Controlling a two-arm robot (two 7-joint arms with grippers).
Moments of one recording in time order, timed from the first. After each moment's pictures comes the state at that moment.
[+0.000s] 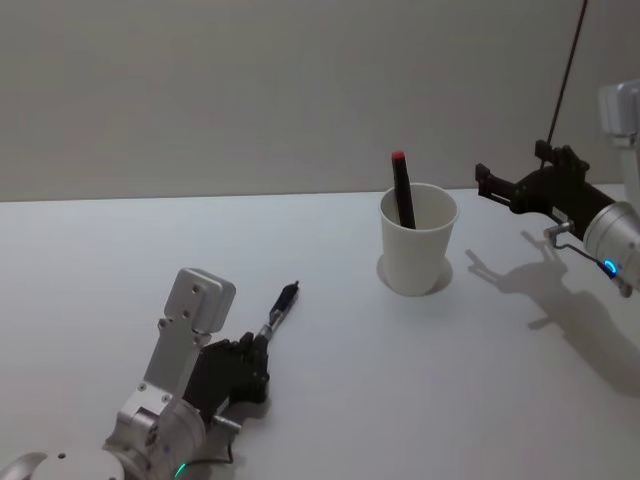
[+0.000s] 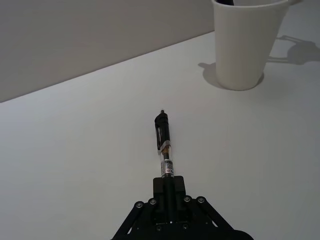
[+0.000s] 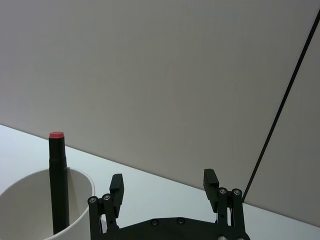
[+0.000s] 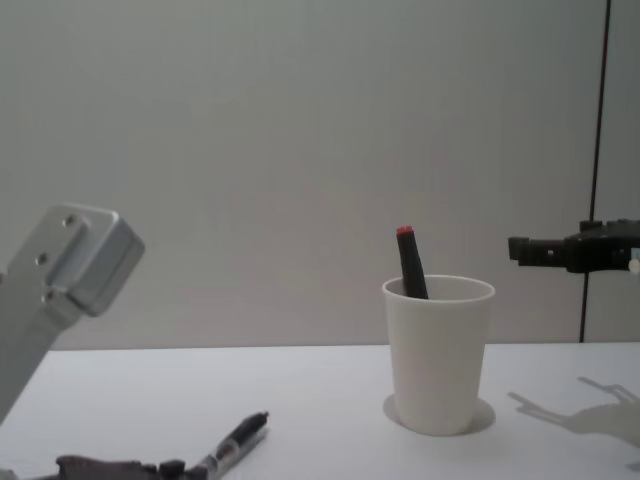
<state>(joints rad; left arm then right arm) 0.03 0.47 0.40 -1.80 -0.37 0.36 0.06 0.38 0.28 -0.22 -1.40 0.22 0.21 0.28</state>
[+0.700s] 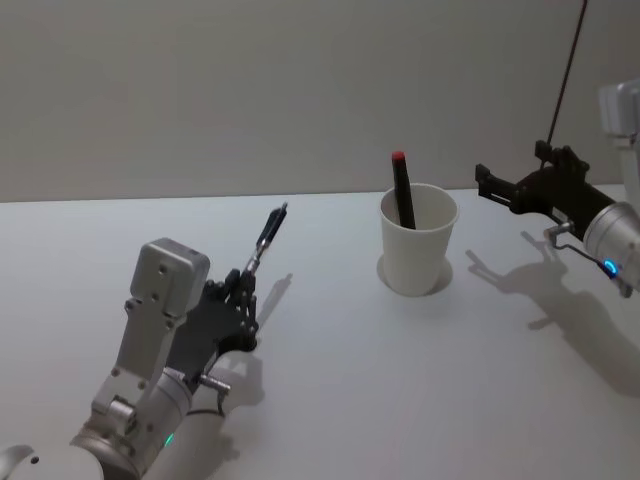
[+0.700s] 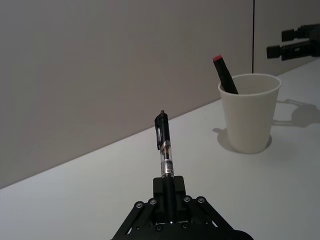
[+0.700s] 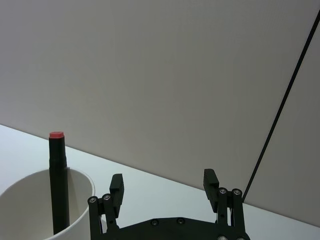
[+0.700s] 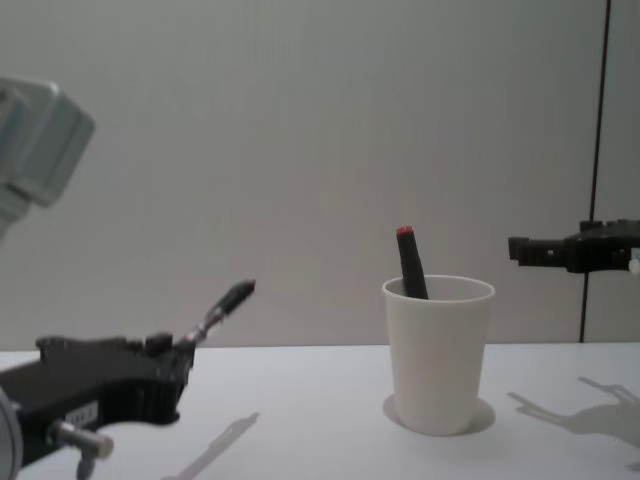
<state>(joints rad) 0.05 0.49 0.37 -1.86 -0.29 0.15 0.10 0.38 0.28 -0.22 -1.40 0.22 0.21 0.28</state>
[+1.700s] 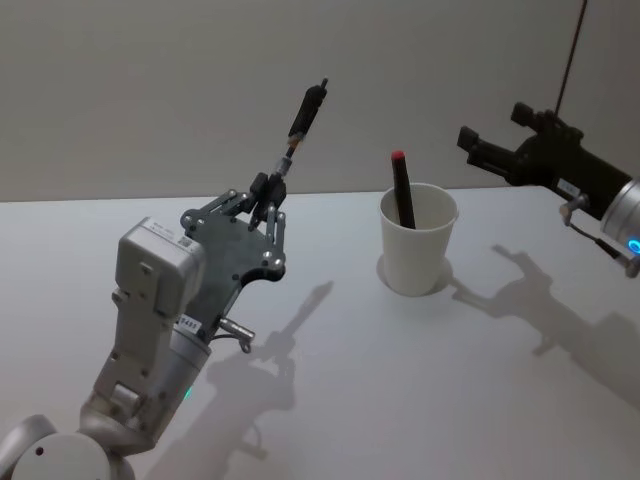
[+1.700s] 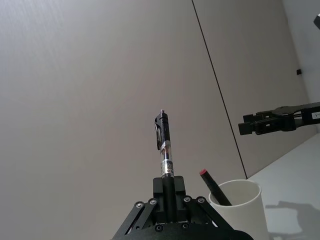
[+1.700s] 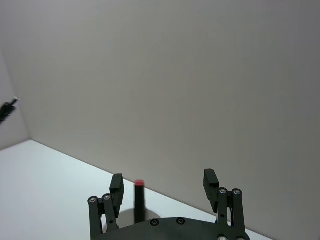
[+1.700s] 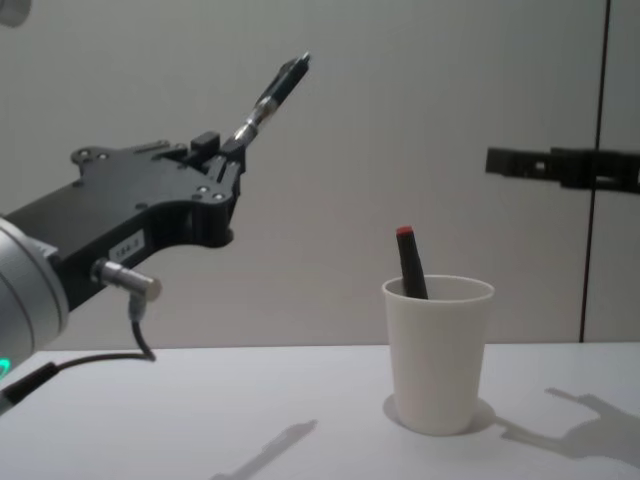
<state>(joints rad) 0.00 0.43 0.36 -1.84 -0.12 -0.22 0.02 0.36 0.32 -0.18 -1.50 0.43 0.20 0.48</state>
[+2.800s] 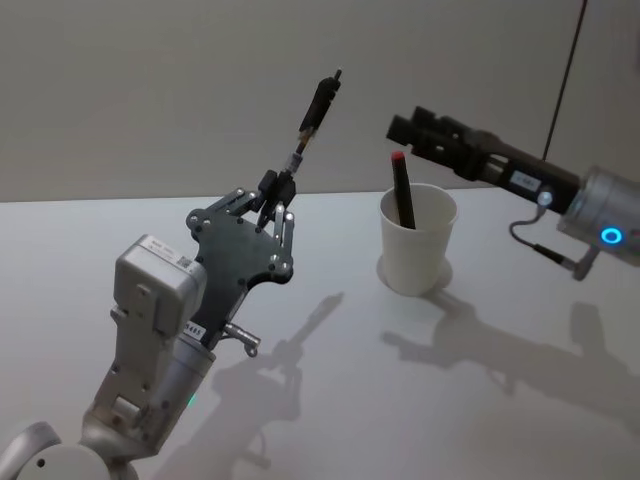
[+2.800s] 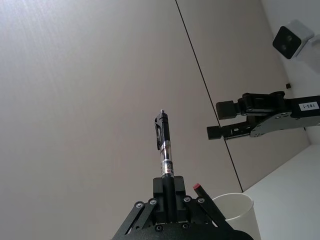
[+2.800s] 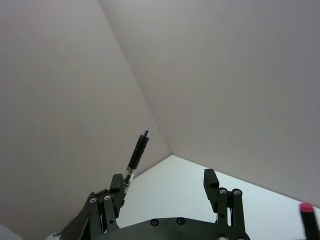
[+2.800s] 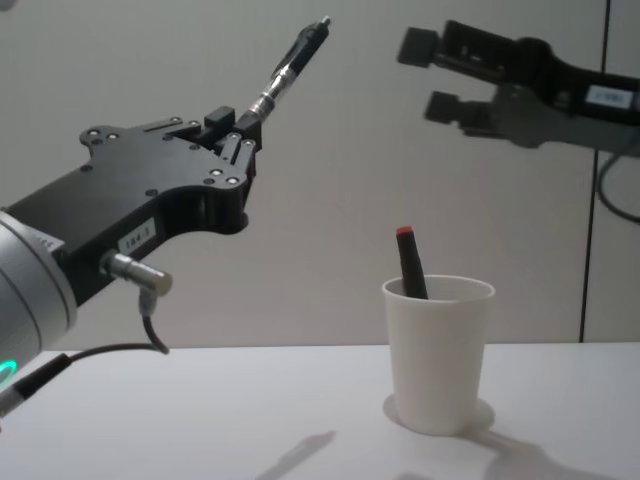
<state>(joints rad) 0.02 0.40 0.36 -1.84 -0.09 -0.30 -0.01 0.43 0.28 -0.22 -1.47 0.81 0.43 0.80</state>
